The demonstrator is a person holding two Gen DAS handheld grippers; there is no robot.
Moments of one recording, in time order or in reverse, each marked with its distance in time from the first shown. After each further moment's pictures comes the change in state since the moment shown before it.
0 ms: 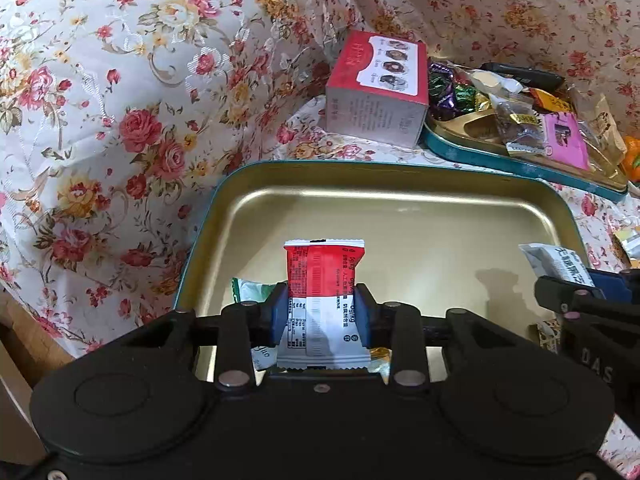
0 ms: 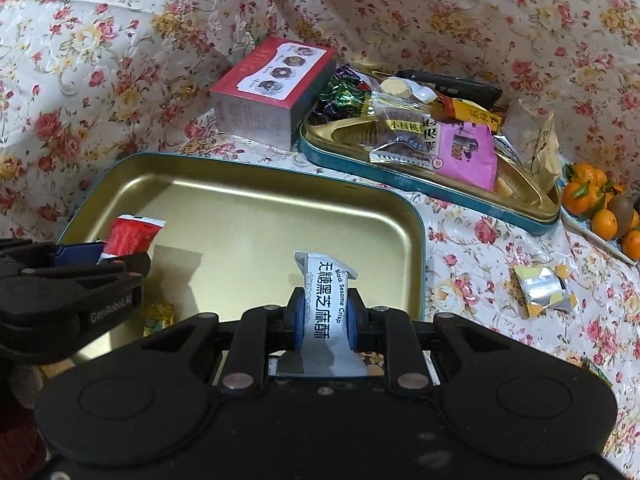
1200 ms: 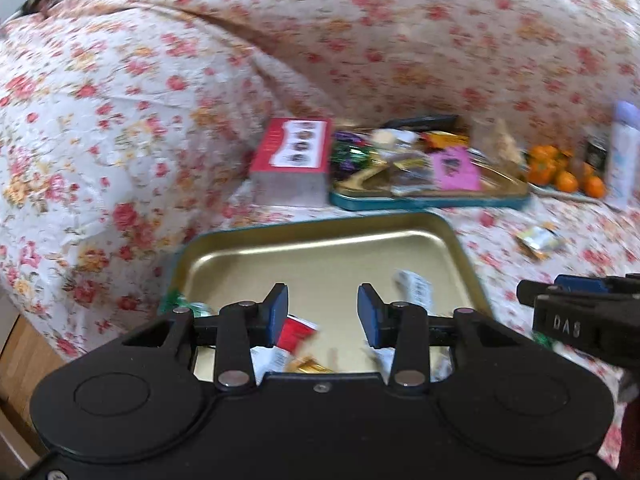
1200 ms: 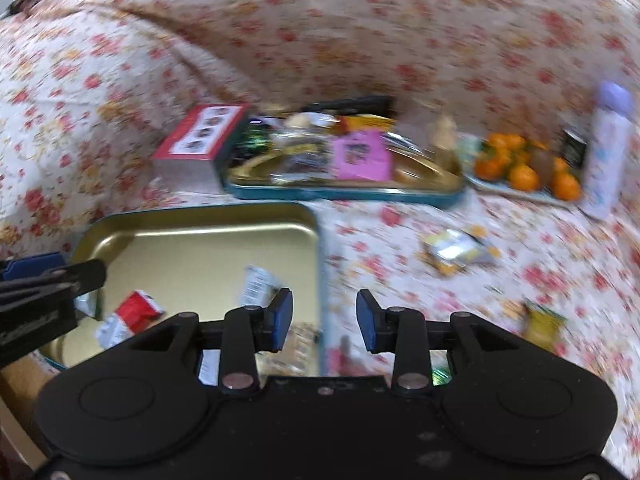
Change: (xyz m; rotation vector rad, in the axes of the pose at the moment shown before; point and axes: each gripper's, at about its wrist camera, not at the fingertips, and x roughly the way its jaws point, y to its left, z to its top) left arm -0.087 -0.056 -0.029 0.160 -0.218 -0.086; right arm -0.061 -0.077 -0.069 0.283 -0.162 -0.072
